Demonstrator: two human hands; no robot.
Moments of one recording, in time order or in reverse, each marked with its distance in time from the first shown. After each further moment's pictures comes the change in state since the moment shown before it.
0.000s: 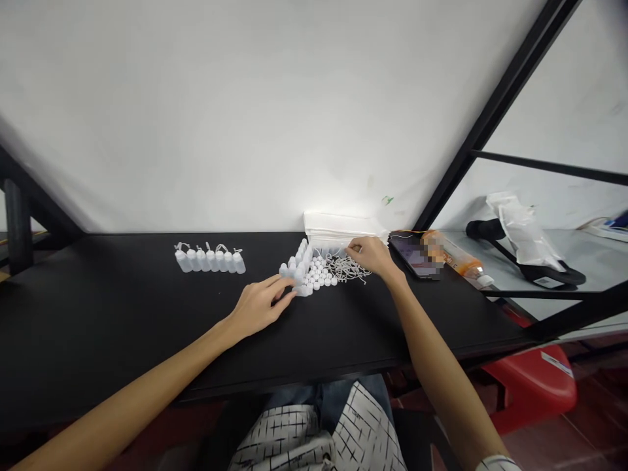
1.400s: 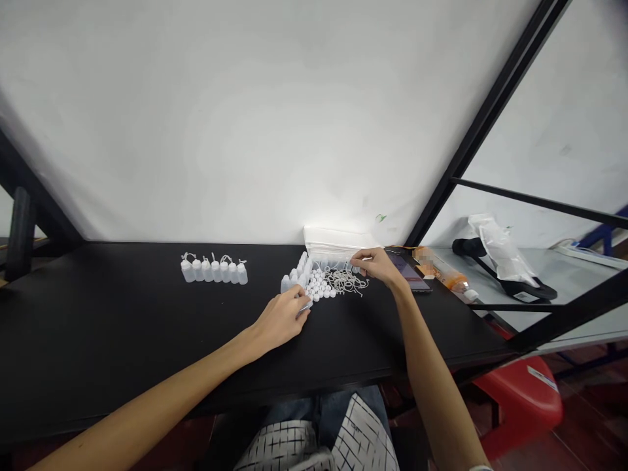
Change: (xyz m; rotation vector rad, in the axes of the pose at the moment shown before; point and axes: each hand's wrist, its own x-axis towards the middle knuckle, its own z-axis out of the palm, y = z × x) left_hand 0.019 0.034 0.011 0.022 -0.180 -0.033; right_hand -0.002 0.020 -0.017 0.697 -0.126 0.080
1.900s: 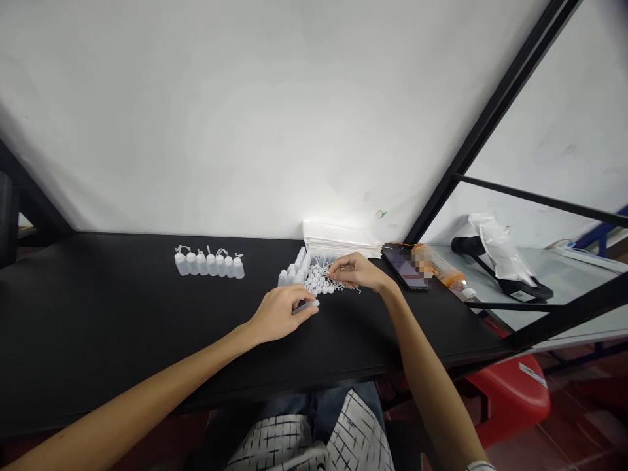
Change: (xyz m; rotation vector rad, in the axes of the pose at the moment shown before) left_hand 0.002 0.005 -0.010 -0.332 0.027 -0.064; right_hand -0.015 -0.027 0.029 0.116 -0.453 0.004
